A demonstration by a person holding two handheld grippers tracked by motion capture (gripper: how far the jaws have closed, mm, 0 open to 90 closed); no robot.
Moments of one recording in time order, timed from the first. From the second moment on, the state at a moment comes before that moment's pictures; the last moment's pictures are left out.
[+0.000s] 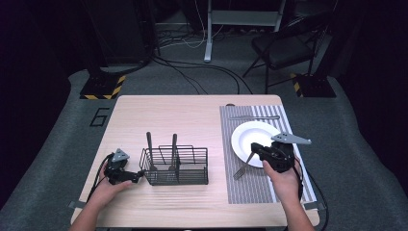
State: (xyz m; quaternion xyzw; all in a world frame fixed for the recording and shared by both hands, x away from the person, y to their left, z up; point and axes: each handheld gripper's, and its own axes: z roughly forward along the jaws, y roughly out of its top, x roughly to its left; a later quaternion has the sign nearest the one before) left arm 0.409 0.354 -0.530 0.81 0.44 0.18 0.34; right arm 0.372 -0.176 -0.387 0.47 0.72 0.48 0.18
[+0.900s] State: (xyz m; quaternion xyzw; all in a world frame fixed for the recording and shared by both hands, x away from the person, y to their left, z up) left arm 0.409 0.354 -0.531 0.81 0.44 0.18 0.34; right arm 0.366 -0.236 -0.422 0.54 0.67 0.48 0.17
